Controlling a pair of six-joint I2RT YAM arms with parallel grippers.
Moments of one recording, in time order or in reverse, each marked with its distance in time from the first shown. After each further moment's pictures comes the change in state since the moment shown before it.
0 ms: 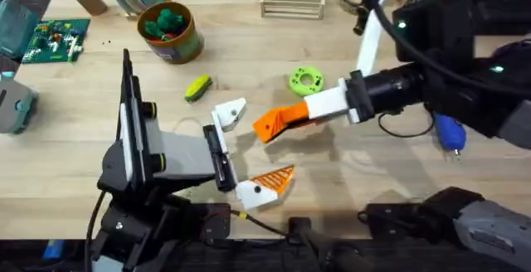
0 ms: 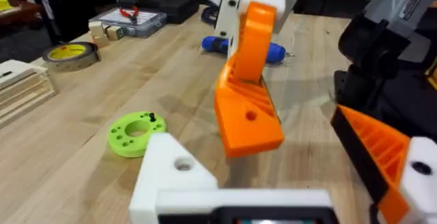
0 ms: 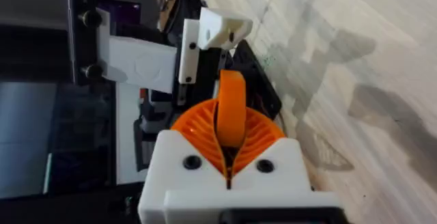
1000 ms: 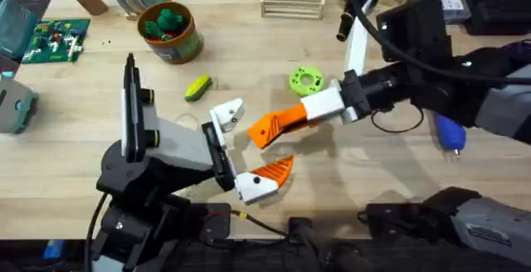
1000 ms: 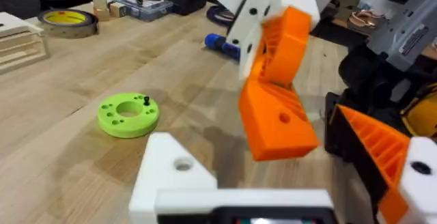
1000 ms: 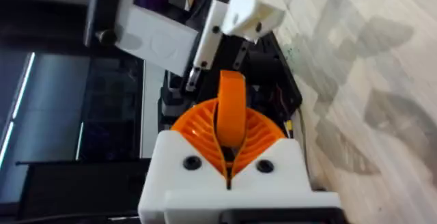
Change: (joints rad) left arm 0.000 0.000 0.000 0.016 -0.047 -0.217; right arm 0.000 0.097 -0.001 0.065 -0.144 -0.016
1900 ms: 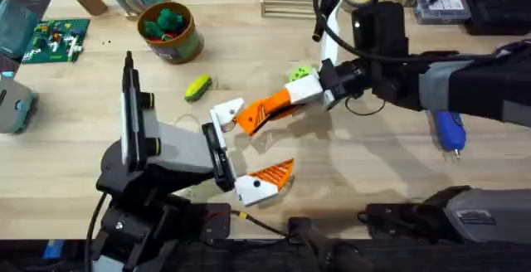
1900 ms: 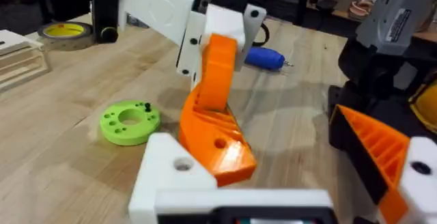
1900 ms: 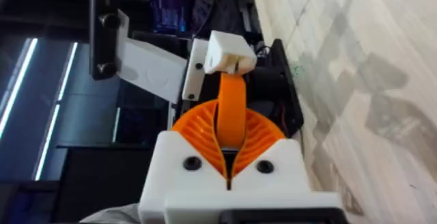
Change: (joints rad) left arm 0.000 0.000 0.000 0.000 0.022 0.072; right arm 0.000 0.283 -0.002 0.466 -0.123 0.205
